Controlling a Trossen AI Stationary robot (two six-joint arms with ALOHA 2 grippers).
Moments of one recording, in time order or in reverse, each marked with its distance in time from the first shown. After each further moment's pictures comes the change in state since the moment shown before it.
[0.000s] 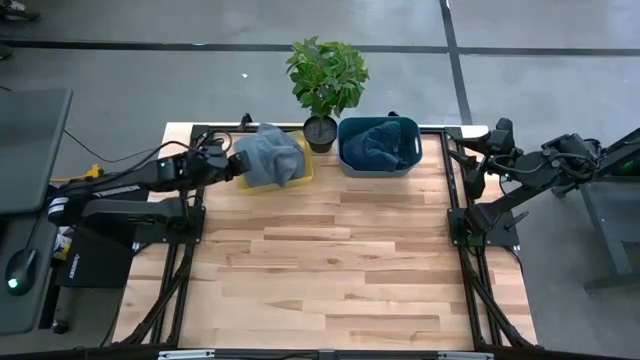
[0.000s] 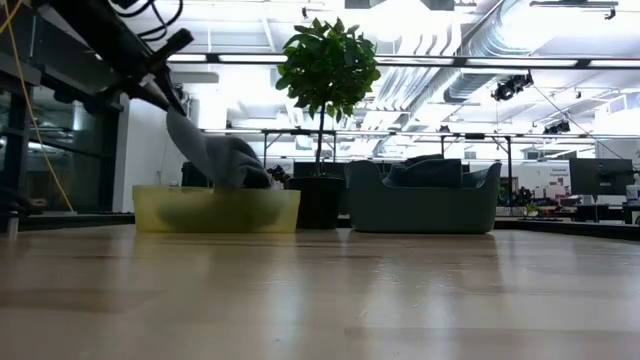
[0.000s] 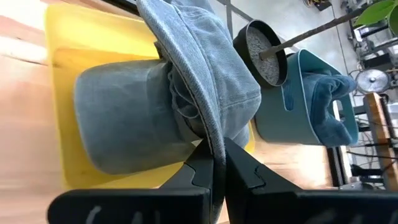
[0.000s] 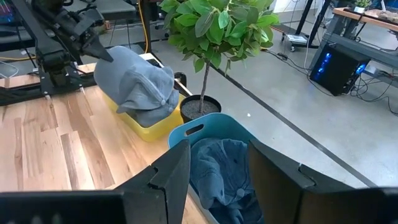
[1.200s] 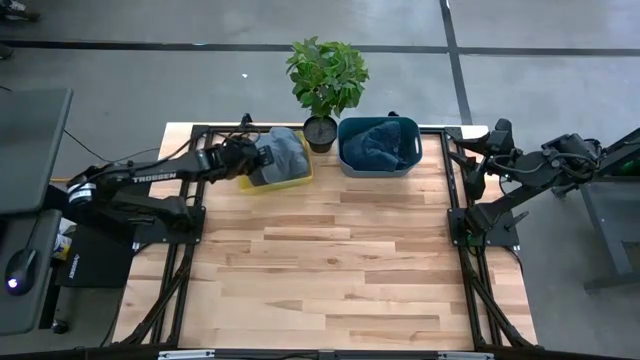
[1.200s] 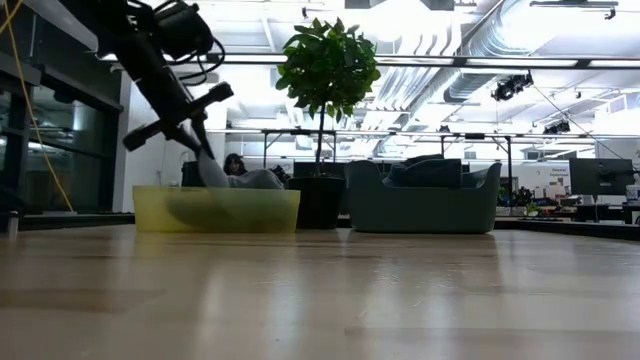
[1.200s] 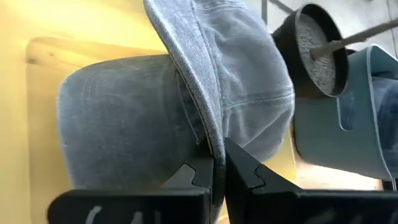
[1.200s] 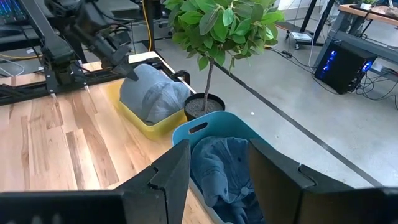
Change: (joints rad) left arm 0.142 0.374 0.000 0.243 0.098 0.035; right arm 0.000 0.000 0.000 0.000 -0.019 0.005
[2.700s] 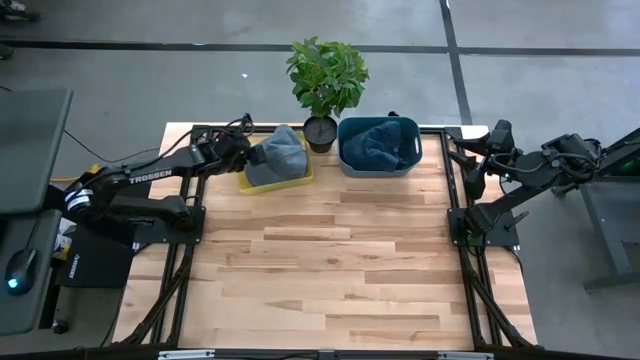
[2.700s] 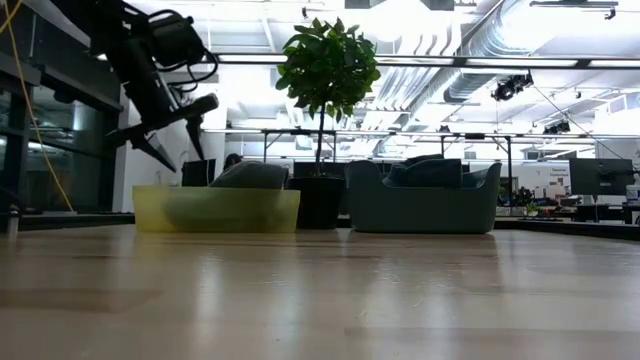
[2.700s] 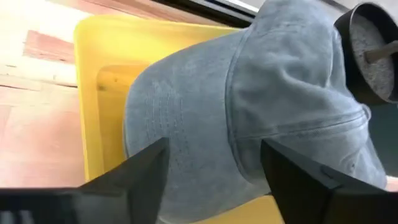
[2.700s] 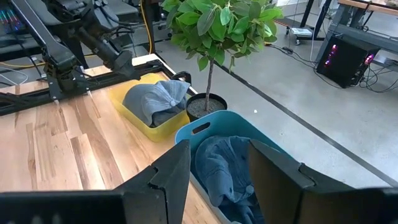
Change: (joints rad) left arm 0.120 -0.061 -0.004 -0.115 0.031 0.154; right arm 0.000 0.000 0.000 0.000 0.000 0.046
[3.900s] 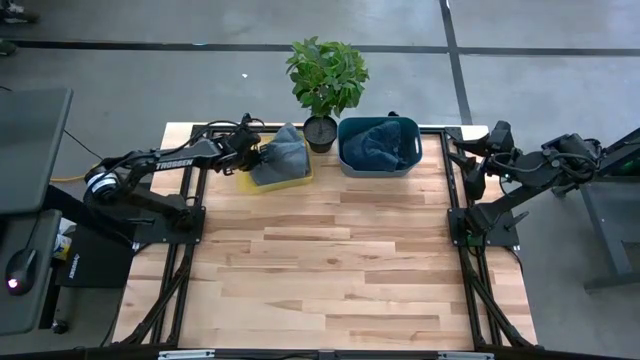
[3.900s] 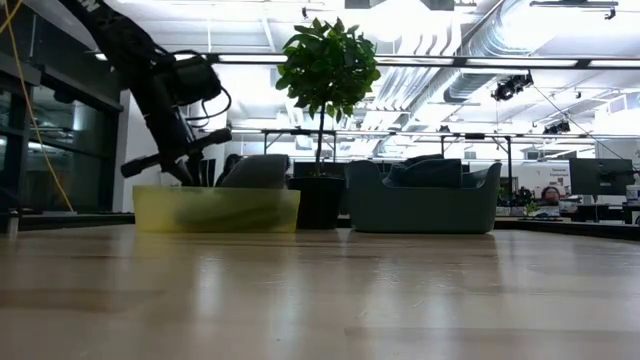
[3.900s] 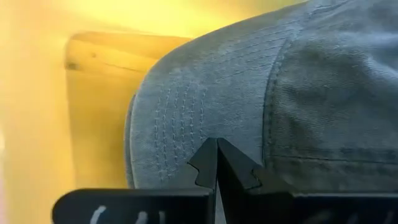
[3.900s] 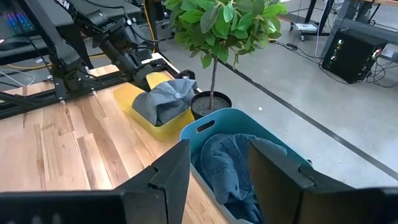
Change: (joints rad) left arm 0.104 0.249 0.004 0.144 0.166 0.006; right arm 0.000 0.000 0.000 0.000 -0.016 0.022
